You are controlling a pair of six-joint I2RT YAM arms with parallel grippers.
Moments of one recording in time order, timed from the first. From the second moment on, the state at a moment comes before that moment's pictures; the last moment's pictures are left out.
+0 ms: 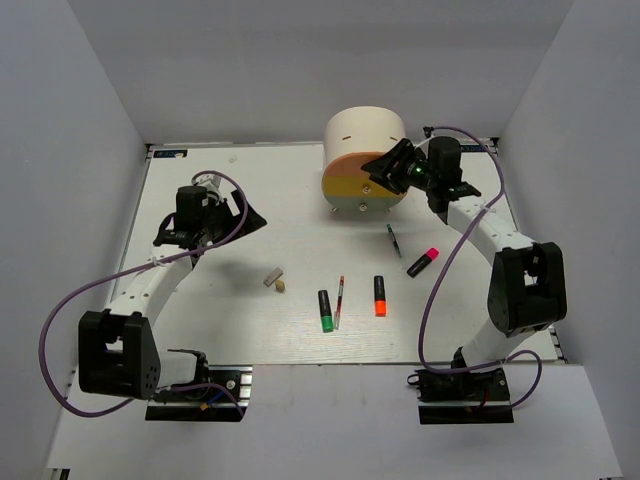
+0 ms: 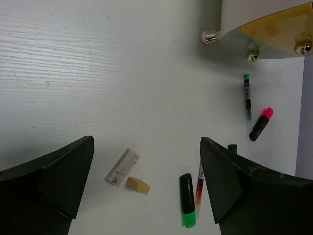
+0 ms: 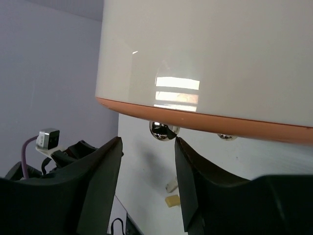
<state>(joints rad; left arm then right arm) -0.13 1.28 0.85 -0.21 0.32 -0.52 0.24 1.65 1.21 0.10 -0.51 0.93</state>
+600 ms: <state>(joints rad) -0.13 1.28 0.80 -0.16 0.33 -0.54 0.26 1.66 1.21 0.10 -0.37 1.00</state>
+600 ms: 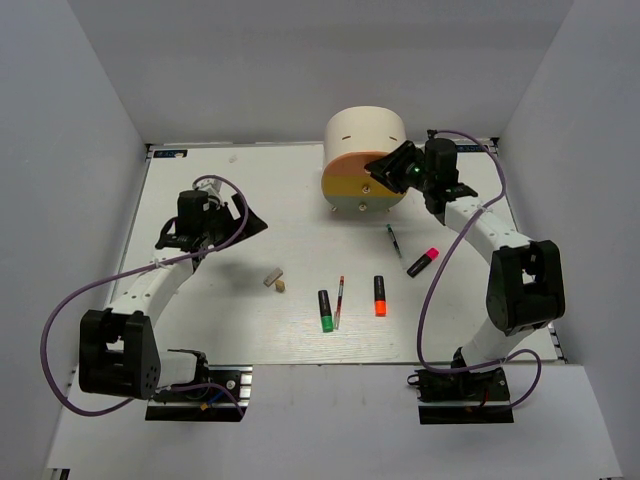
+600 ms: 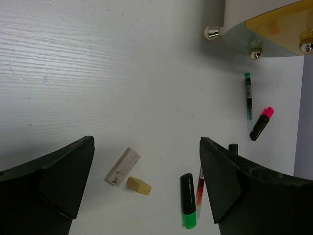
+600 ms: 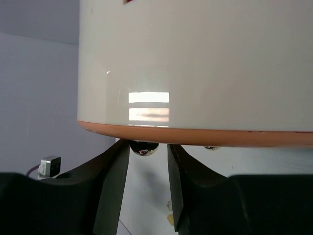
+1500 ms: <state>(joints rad) -0.18 1.32 0.78 -0.16 0.38 -0.57 0.26 1.61 1.08 0.23 -0.40 1.01</state>
